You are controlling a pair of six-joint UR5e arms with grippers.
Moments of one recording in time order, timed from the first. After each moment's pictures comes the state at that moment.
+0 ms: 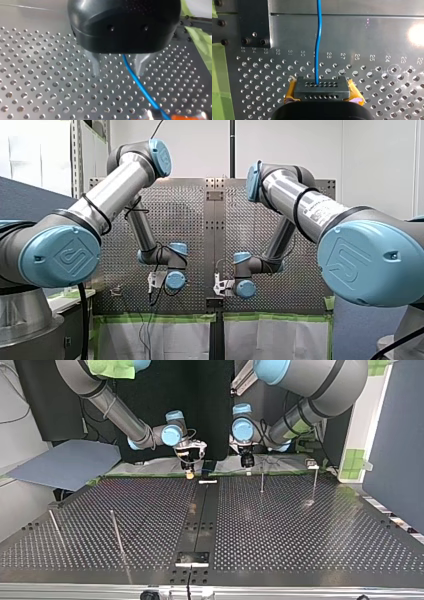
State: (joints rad) left arm -0.38 -2.38 -1.78 -2.30 -2.07 -1.58; right arm 2.18 -0.50 1.33 -0.66 1.61 1.57
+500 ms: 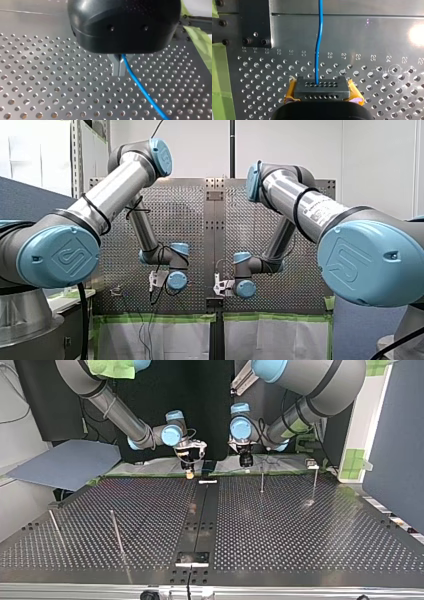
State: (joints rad) left arm -0.39 -2.38 -1.77 -2.29 -2.09 -1.54; right arm 2.18 -0.50 1.33 -0.66 1.60 1.57
